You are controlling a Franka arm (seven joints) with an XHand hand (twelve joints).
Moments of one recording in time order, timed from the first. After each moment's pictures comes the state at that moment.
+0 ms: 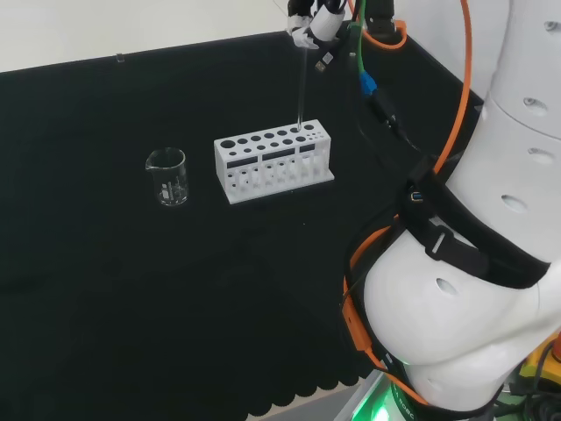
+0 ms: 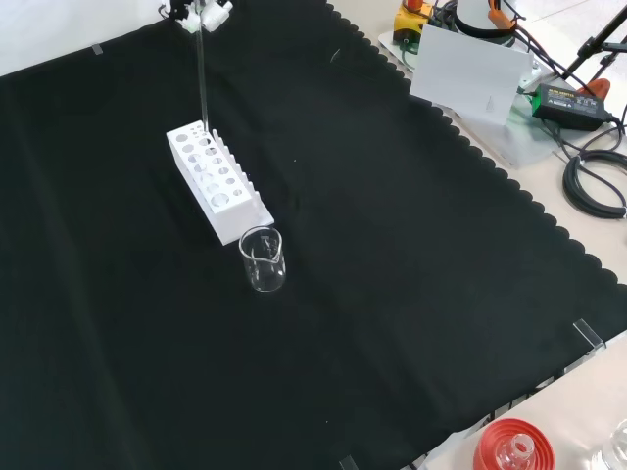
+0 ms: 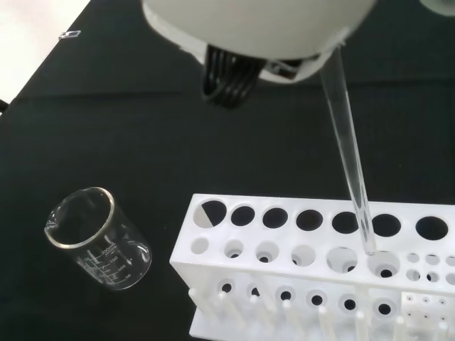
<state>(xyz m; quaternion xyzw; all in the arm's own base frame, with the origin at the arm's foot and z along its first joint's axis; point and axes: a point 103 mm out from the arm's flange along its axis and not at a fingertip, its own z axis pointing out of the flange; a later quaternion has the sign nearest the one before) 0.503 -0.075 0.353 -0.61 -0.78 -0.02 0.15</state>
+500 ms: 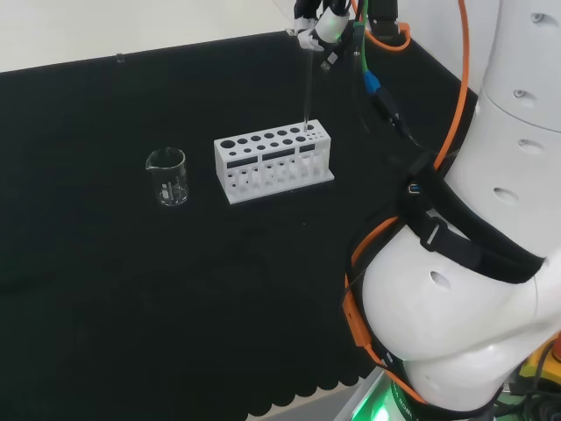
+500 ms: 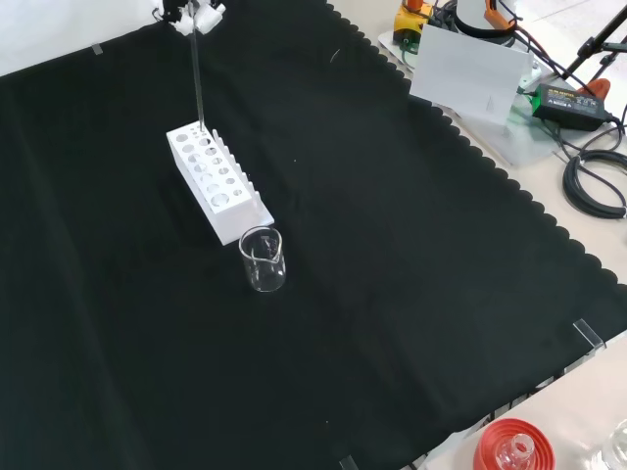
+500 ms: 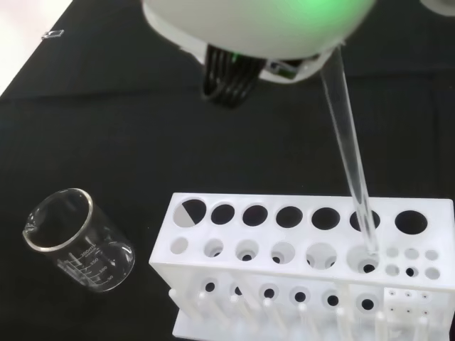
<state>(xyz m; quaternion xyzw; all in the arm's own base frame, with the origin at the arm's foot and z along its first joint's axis) 0.510 -0.087 0.345 -0.62 -0.77 -0.01 0.15</state>
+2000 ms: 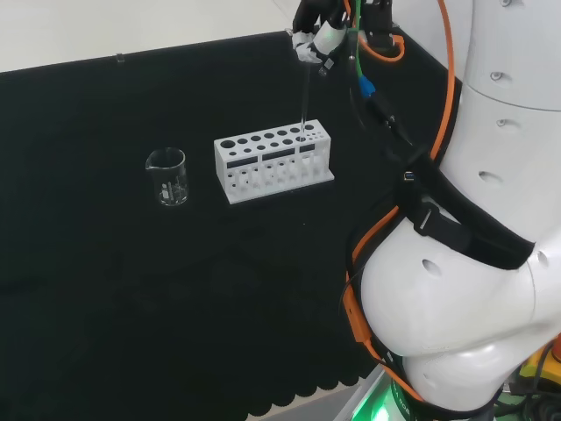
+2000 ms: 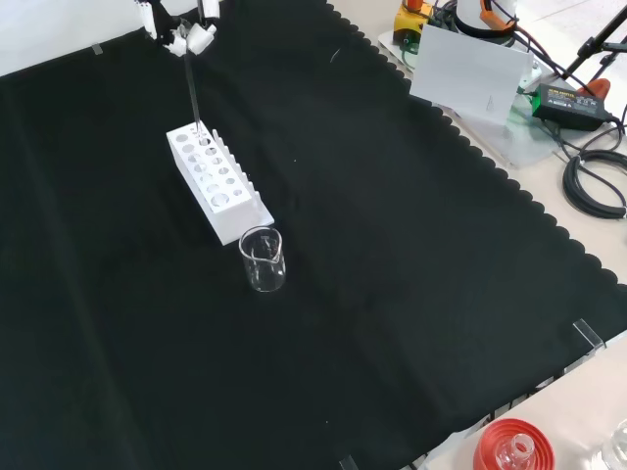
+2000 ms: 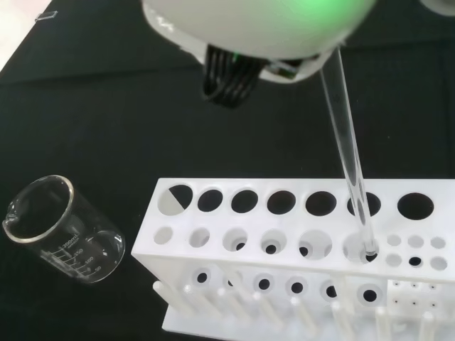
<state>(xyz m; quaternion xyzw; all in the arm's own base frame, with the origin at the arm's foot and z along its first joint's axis) 0.529 -0.094 0.313 -0.61 -0.77 -0.01 0.18</state>
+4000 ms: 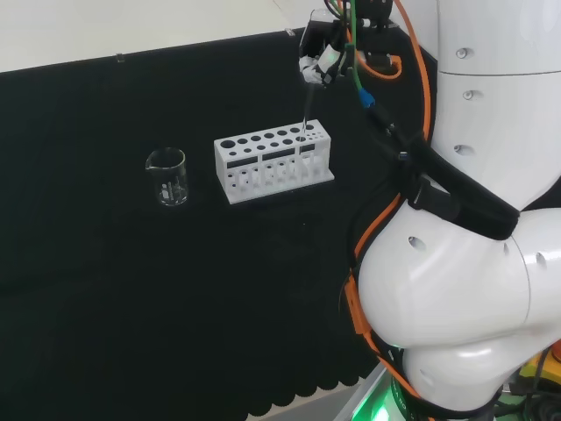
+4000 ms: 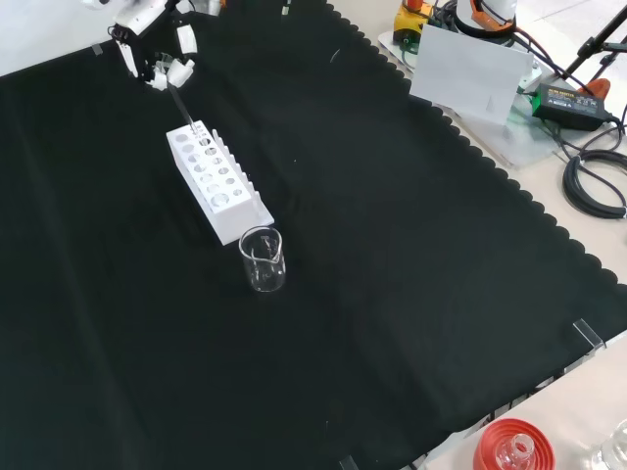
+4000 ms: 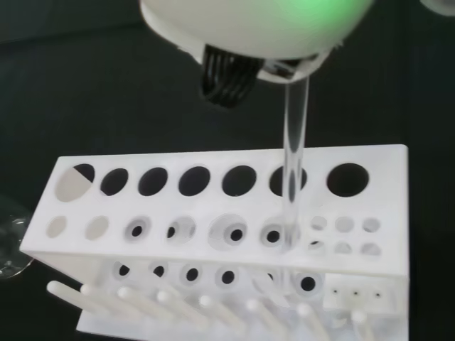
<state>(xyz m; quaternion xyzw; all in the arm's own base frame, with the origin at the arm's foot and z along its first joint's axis) 0.568 -0.127 0.247 -0.62 -0.76 0.02 0.20</state>
